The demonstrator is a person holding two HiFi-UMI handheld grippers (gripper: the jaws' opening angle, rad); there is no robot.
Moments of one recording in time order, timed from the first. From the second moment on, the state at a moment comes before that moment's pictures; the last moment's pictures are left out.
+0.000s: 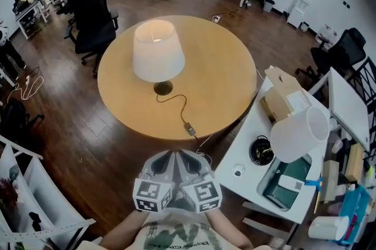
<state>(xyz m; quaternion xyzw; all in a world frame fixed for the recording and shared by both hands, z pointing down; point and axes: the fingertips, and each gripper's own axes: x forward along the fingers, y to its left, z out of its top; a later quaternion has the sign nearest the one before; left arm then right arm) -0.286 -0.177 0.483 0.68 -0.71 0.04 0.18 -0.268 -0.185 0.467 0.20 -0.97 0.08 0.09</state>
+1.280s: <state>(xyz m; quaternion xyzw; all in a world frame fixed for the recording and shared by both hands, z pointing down) -0.300 -0.346 0.650 0.82 -0.45 0.24 0.24 -0.265 -0.346 0.560 0.47 -0.85 0.19 0.15</state>
